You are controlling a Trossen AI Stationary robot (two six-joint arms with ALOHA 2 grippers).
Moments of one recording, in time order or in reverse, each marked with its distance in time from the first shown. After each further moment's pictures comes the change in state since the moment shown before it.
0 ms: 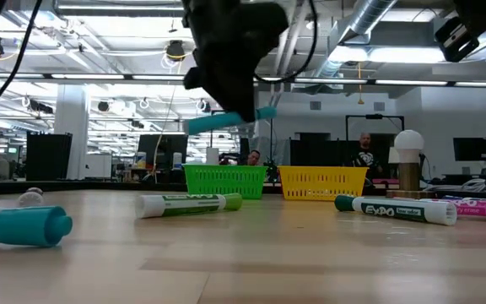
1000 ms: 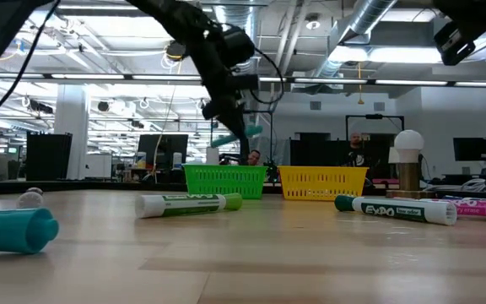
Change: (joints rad) left arm 0.615 -0.008 0.002 0.231 0.118 1.367; right arm 0.000 0.000 0.000 -0.015 0.082 -0.026
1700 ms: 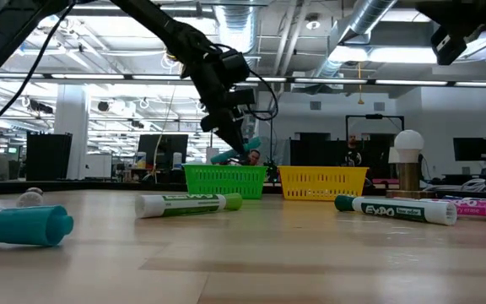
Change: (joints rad) left arm 0.087 0.075 0.000 0.030 0.192 0.036; right arm -0.061 -0.002 0.000 0.060 0.070 0.001
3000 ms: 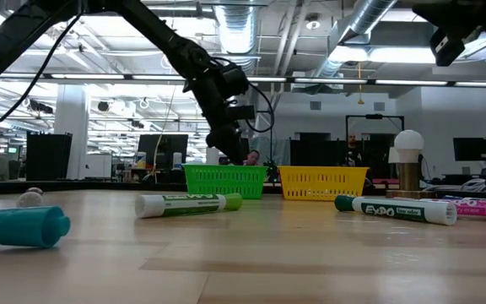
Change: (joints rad) left arm 0.044 0.069 0.000 0.089 -0.056 -0.046; right arm -0.023 0.000 0.000 0.000 -0.007 0.007
